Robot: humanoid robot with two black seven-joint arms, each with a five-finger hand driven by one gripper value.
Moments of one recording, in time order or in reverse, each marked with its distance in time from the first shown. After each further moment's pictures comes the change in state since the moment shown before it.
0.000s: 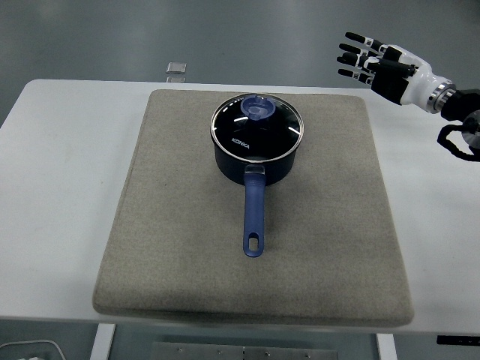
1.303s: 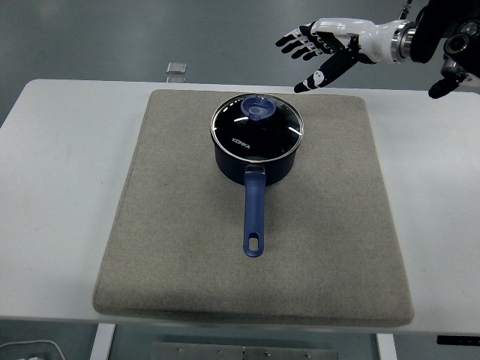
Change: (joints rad) left arm 0.000 0.000 0.000 0.000 0.000 0.000 0.000; right arm 0.241 -0.013 -0.022 0.288 -0.955 -0.033 -0.005
